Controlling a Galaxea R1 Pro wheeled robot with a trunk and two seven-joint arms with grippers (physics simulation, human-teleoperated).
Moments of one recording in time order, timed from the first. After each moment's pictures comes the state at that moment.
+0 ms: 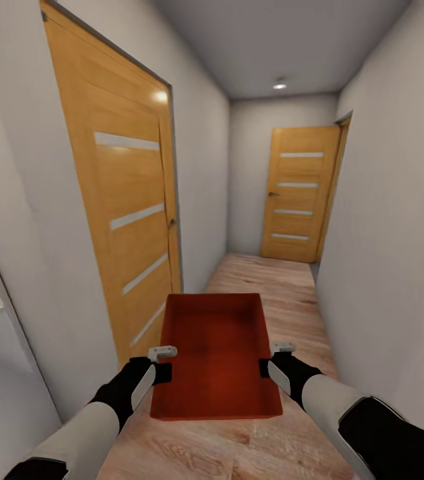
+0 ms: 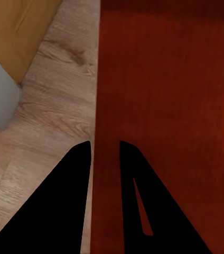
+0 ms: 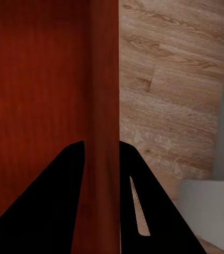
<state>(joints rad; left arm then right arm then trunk) -0.72 -0.10 -0.07 -0.46 0.19 0.51 0.14 -0.92 0.08 0.57 -0.09 -0.57 0.31 -0.24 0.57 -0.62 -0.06</state>
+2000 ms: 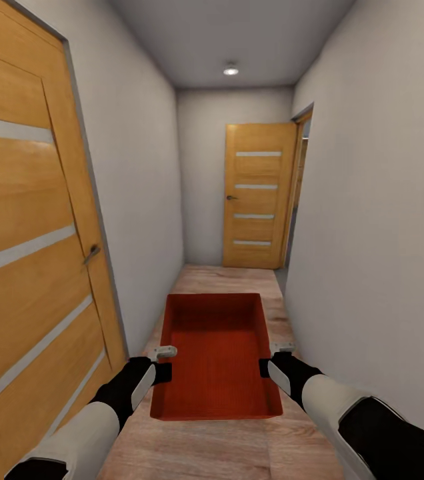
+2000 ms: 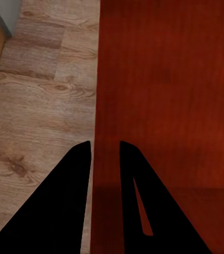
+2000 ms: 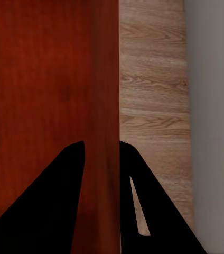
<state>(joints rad) -0.72 -0.10 -0.07 -0.46 0.18 0.51 0.14 -0.92 0.08 0.57 -0.09 -0.57 0.31 -0.24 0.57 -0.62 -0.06</state>
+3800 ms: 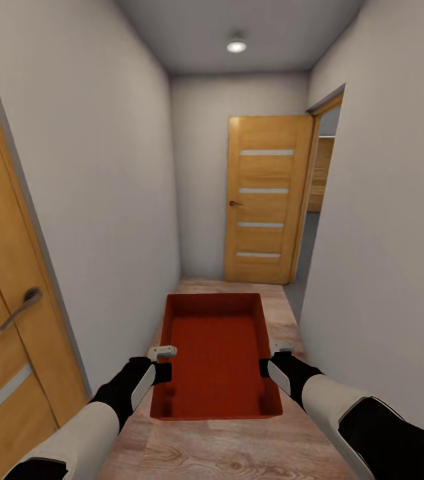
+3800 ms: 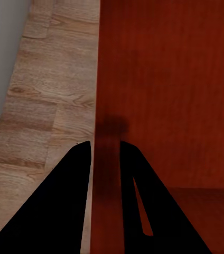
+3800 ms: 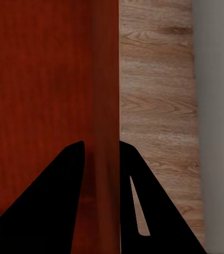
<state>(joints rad) -0.72 -0.10 -0.07 -0.46 0.19 0.51 0.14 -0.92 0.08 0.57 -0.09 -0.57 0.31 -0.24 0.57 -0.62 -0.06</state>
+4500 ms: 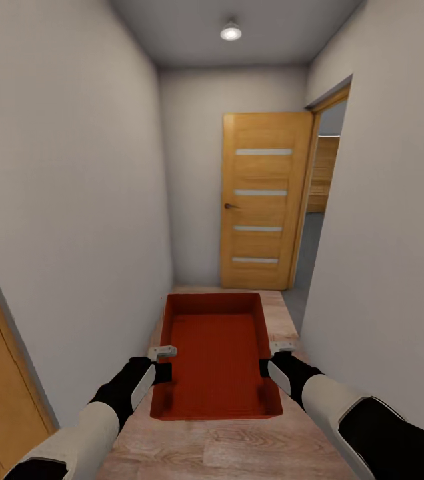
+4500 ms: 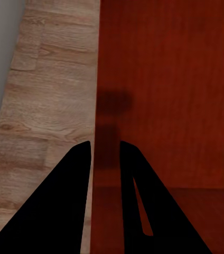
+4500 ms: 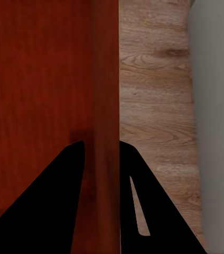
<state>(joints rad) -0.72 -0.10 -0.07 -0.46 0.19 0.51 0.14 -0.92 0.08 0.57 -0.09 -0.57 0.31 -0.24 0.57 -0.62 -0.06</state>
